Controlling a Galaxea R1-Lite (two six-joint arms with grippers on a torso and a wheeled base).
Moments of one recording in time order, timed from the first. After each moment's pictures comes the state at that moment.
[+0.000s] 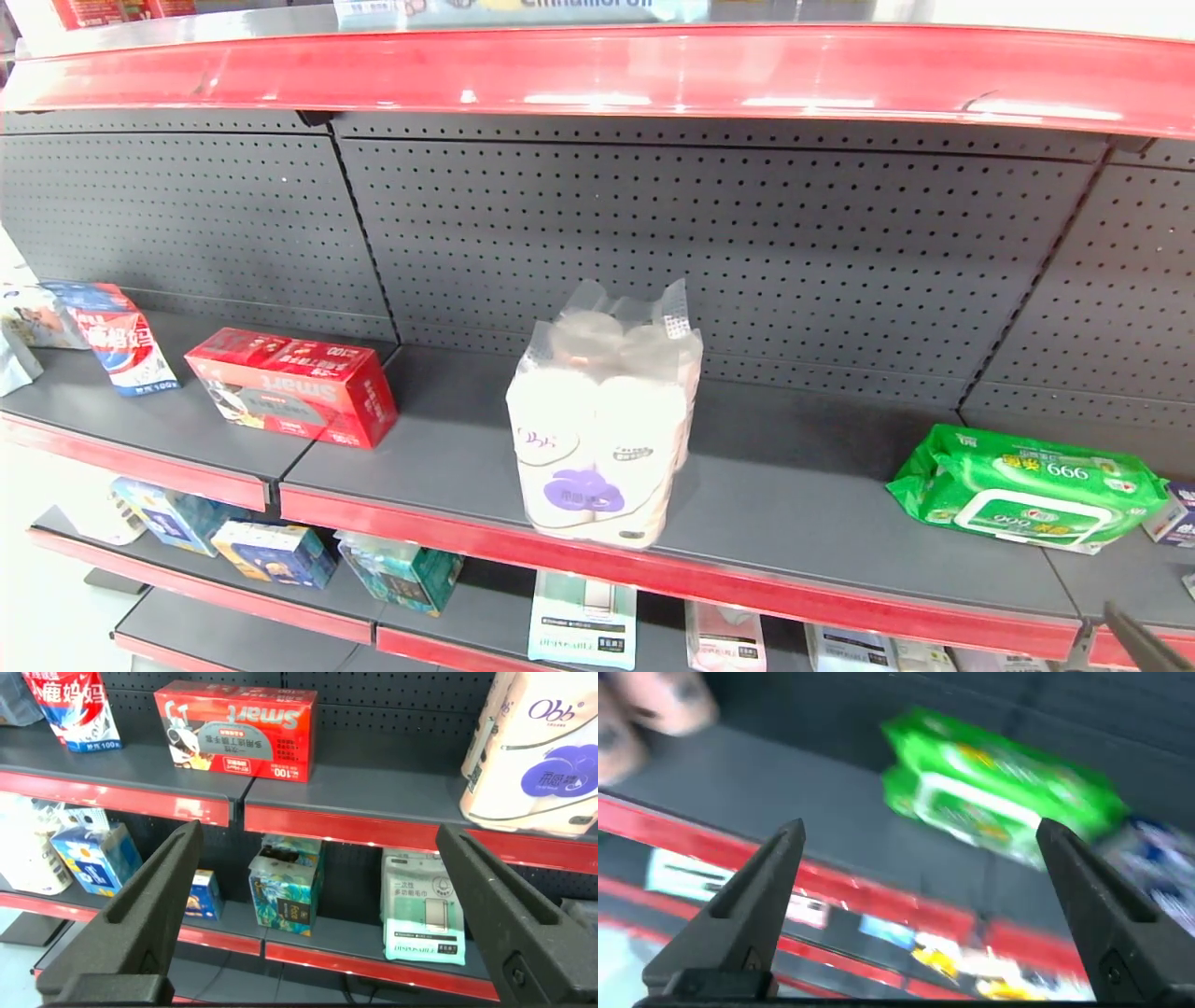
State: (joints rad) left arm 0.00 0.00 0.00 0.00 0.00 0.00; right arm -0.02 0.56 -0.04 -0.30 -0.04 -0.20
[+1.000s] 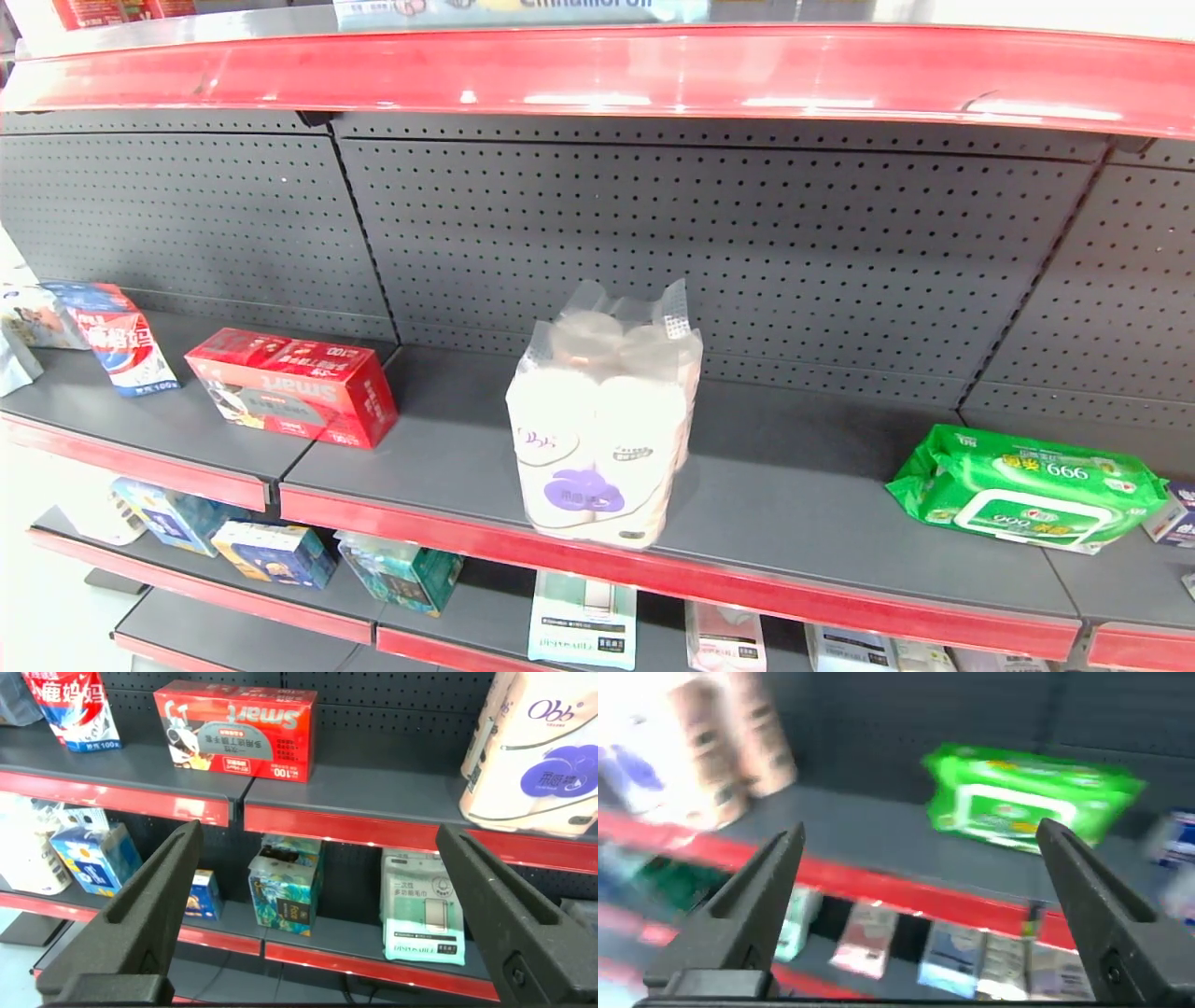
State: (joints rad) left arm 0.00 0.00 0.00 0.00 0.00 0.00; right arm 0.00 0.01 0.00 -0.03 0.01 -0.01
